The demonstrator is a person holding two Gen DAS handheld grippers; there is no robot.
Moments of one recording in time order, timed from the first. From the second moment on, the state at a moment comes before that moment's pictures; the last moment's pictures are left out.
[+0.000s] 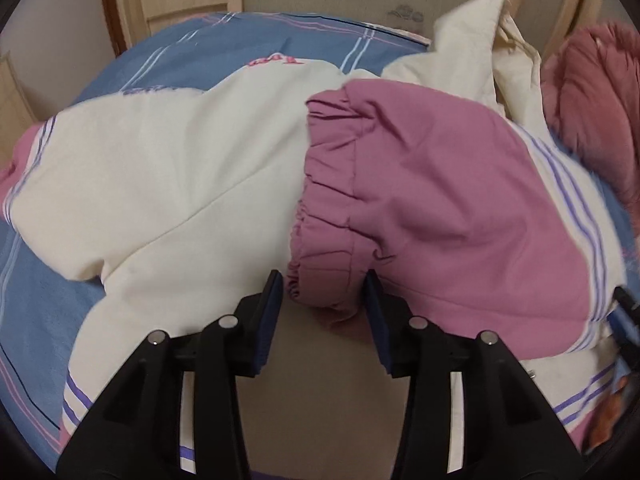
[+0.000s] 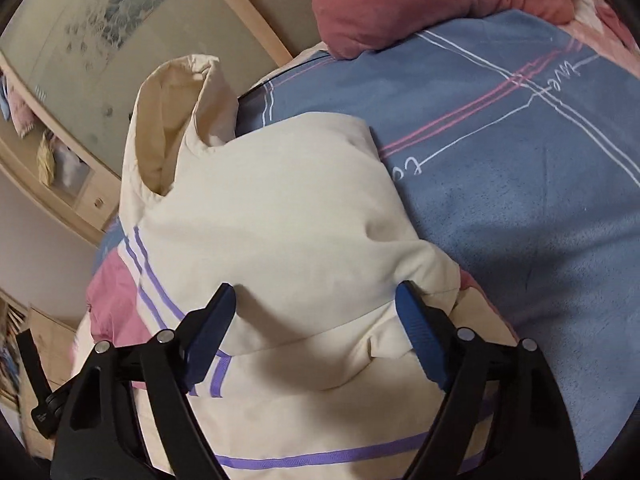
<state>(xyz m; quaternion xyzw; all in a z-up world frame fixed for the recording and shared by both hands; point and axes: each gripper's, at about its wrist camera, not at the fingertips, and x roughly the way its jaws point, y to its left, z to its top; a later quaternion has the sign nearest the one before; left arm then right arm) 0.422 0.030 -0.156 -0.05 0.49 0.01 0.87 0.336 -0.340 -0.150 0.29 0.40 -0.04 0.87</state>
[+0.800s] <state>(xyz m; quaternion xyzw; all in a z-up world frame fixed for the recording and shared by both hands) 0.423 0.053 -0.165 -0.13 0.45 -0.01 0.89 0.332 -0.286 -0.158 0.17 0.38 -0.01 0.91</state>
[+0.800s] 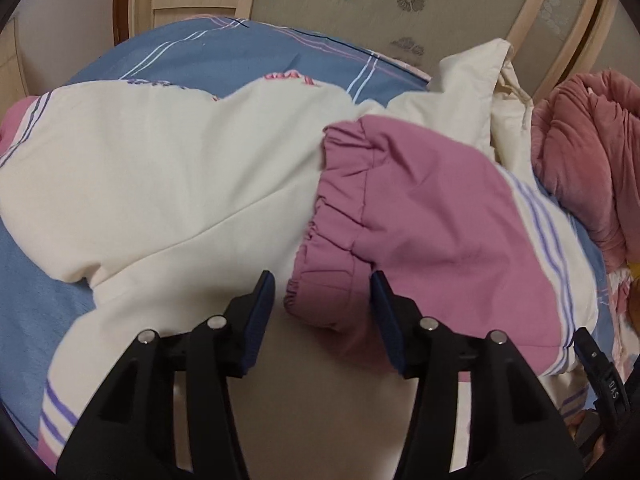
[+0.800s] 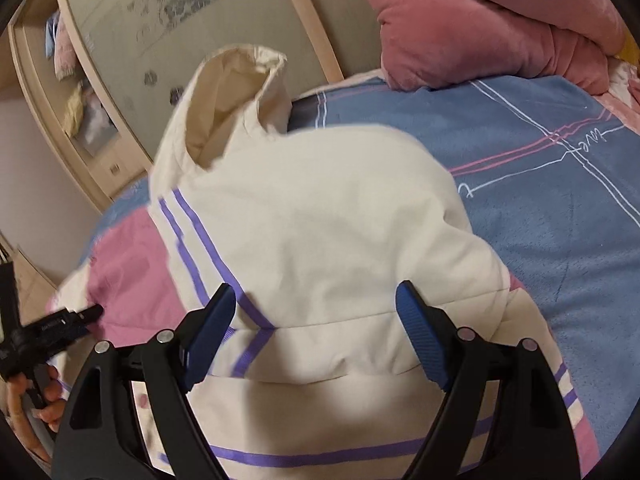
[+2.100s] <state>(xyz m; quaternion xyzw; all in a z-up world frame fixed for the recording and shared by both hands) 0.385 0.440 -0.150 -0.49 0.27 0.16 0.81 0.333 -0.276 -0.161 0.13 0.38 0.01 0.91</state>
